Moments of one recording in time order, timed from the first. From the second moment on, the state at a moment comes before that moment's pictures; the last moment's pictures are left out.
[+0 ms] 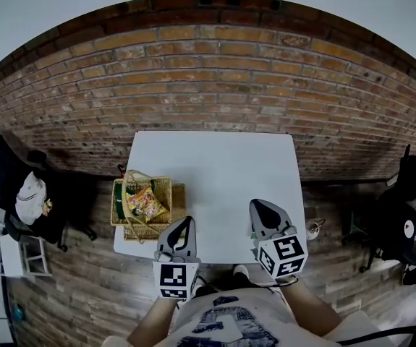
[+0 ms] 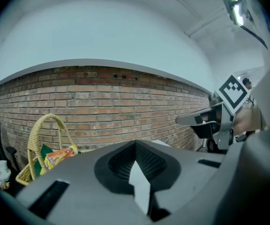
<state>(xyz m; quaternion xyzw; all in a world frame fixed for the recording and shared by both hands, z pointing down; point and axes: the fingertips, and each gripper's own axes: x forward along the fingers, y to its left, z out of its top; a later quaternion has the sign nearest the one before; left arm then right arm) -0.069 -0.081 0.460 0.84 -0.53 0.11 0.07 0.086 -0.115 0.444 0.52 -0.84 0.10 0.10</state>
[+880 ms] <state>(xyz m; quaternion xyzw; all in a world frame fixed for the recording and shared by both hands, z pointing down) 0.024 -0.105 0.493 0.81 -0.57 0.12 0.08 0.165 -0.136 0.507 0.46 -0.87 0.13 0.14</state>
